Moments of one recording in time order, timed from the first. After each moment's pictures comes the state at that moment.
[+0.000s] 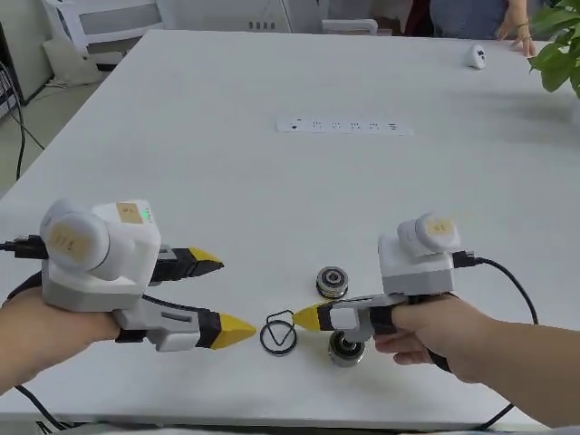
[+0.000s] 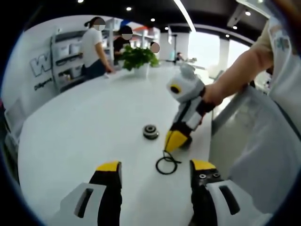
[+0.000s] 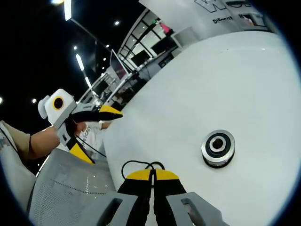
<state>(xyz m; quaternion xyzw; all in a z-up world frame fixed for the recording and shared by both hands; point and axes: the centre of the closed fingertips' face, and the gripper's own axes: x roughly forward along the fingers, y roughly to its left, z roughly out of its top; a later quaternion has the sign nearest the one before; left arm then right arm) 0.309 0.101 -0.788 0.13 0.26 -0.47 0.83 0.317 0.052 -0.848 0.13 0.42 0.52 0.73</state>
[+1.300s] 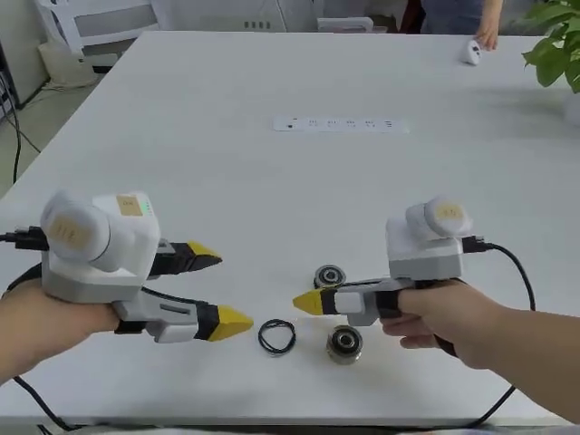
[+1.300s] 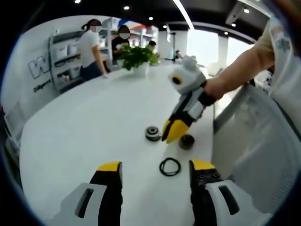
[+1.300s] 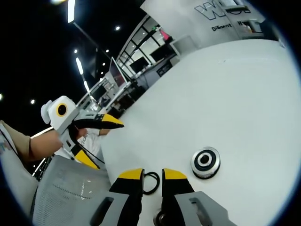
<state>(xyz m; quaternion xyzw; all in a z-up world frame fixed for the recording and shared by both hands) 0.319 0.099 -0.783 0.14 0.27 -0.47 0.83 0.337 0.038 -0.823 0.14 0.38 0.51 0.76</state>
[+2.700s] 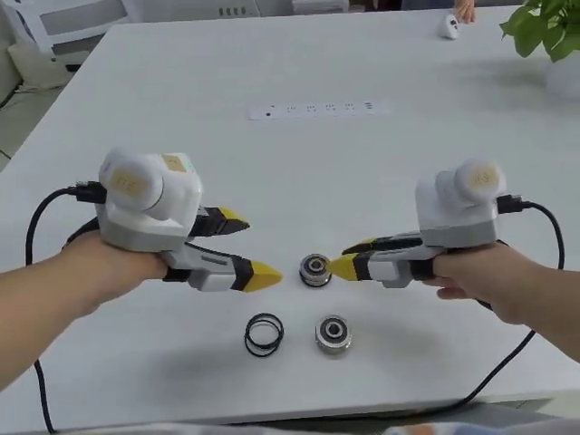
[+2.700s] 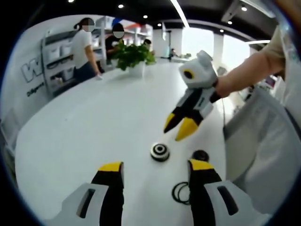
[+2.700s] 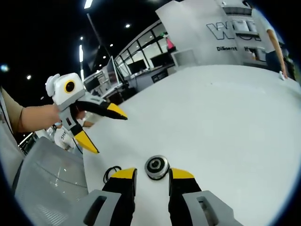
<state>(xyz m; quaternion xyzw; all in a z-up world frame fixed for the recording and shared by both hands) 0.369 0.050 -0.792 0.15 0.27 -0.49 0.81 0.372 -0.019 -0.828 0.03 0.33 0.49 0.81</state>
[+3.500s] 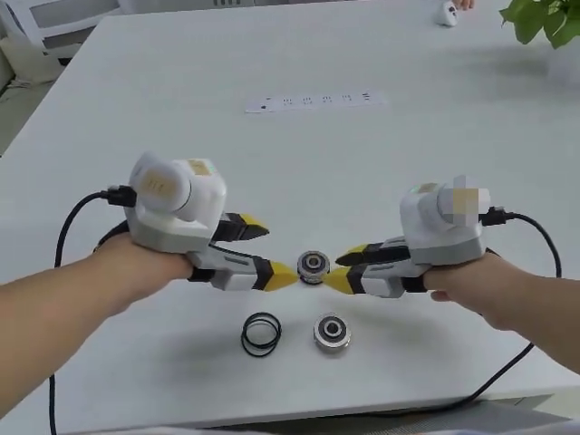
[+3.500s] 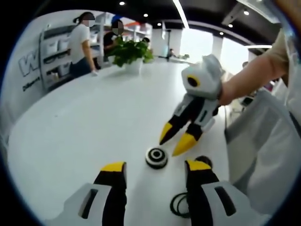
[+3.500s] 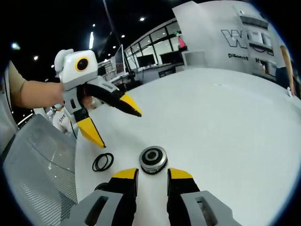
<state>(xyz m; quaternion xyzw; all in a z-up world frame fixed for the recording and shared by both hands) 0.376 0.025 -0.811 0.13 0.28 -0.51 0.80 0.376 -0.017 -0.857 -0.04 0.31 0.51 0.80</state>
